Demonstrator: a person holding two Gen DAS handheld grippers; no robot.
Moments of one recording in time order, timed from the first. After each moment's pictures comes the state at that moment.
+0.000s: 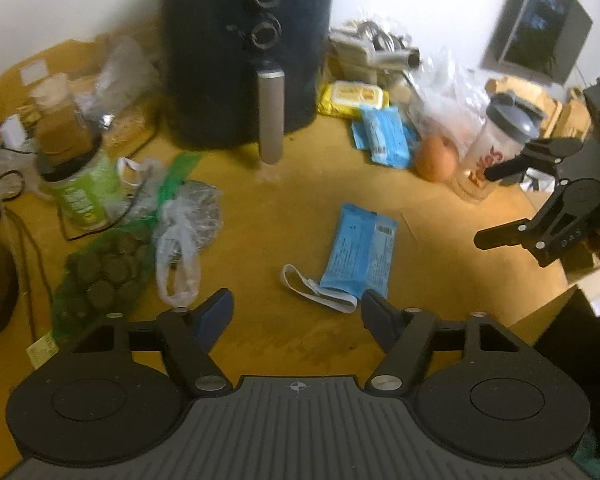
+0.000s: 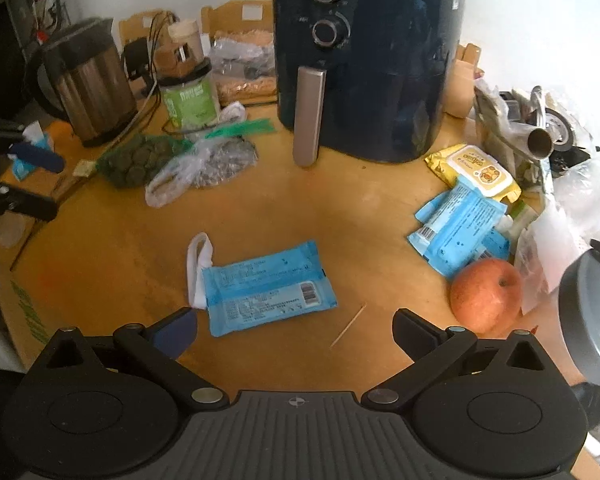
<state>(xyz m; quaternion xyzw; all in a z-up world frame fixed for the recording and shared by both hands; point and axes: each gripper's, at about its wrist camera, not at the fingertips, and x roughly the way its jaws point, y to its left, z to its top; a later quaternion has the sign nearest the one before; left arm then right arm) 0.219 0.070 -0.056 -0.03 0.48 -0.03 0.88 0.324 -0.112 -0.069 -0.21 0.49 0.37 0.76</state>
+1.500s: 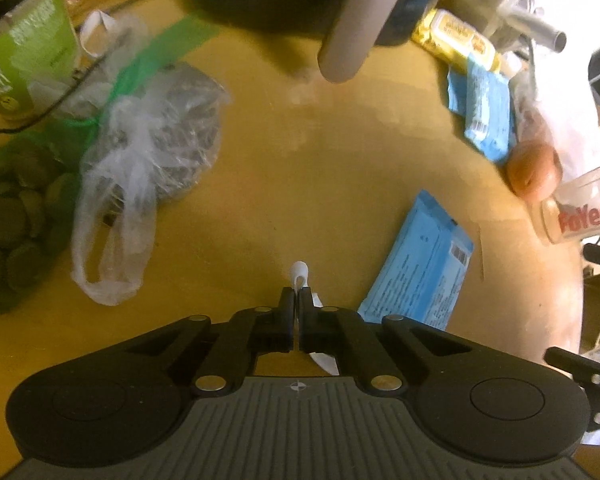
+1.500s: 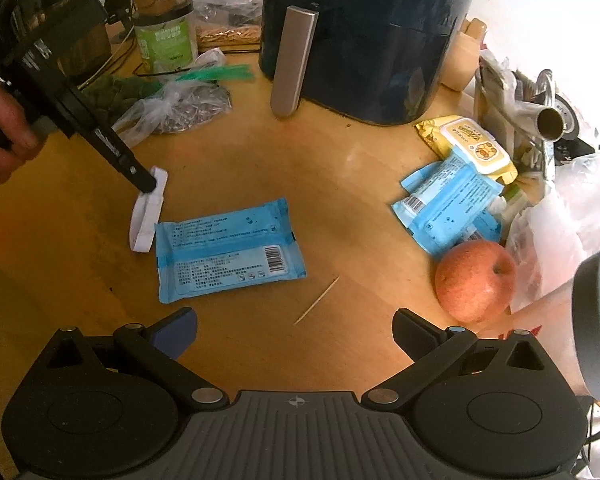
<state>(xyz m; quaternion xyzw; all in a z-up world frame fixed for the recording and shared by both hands) 0.330 0.111 -0.168 -0.19 0.60 0.02 0.78 0.335 -0.102 -0.108 -0.28 0.50 0.34 0.74</state>
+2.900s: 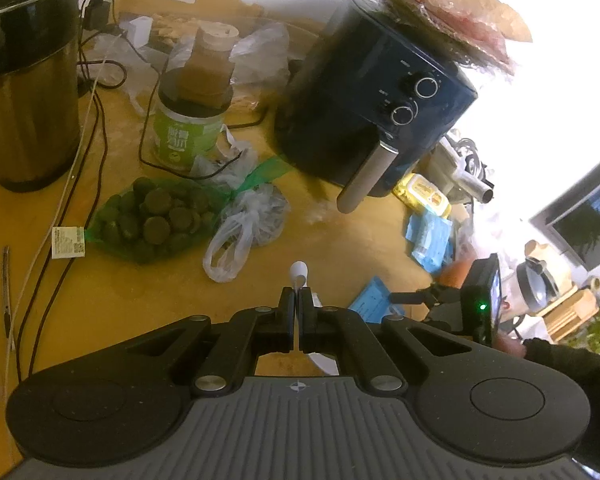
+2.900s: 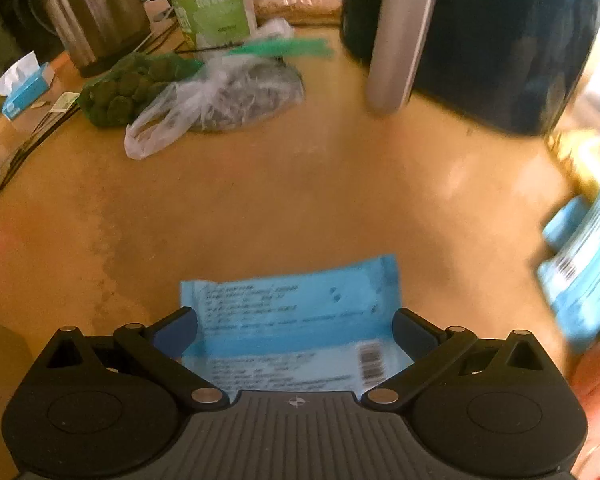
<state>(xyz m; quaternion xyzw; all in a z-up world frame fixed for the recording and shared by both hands) 0.178 0.148 -0.029 -0.29 0.42 0.10 0.86 0.371 -0.022 -0.199 -0.25 0.54 0.42 0.69</state>
